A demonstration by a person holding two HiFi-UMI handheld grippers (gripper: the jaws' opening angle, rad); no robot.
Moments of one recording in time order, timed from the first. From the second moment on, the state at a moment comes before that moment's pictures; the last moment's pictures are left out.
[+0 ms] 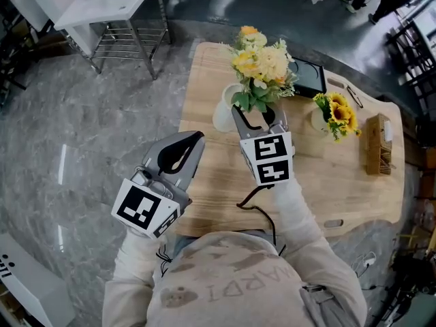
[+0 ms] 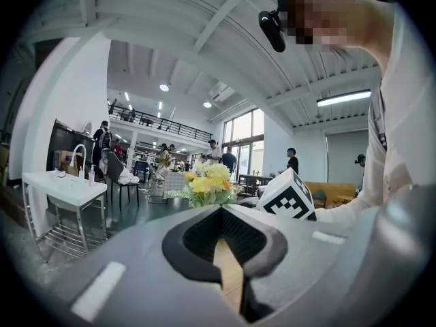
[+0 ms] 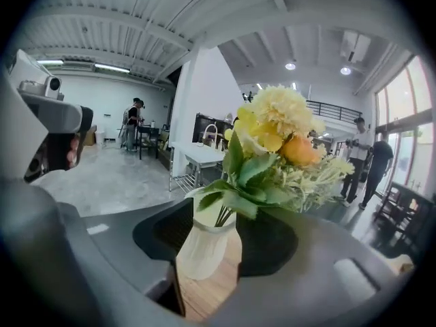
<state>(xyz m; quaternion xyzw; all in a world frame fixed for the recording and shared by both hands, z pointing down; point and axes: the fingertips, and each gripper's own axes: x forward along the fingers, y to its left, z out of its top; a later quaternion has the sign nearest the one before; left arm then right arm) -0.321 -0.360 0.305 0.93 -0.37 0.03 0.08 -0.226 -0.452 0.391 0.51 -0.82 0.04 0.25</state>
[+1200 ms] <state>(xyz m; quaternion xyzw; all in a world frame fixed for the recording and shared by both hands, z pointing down) -0.285 -0.330 0.275 0.94 -0.33 0.01 0.05 -0.240 -0.338 0.301 0.42 -0.90 0.10 0.03</state>
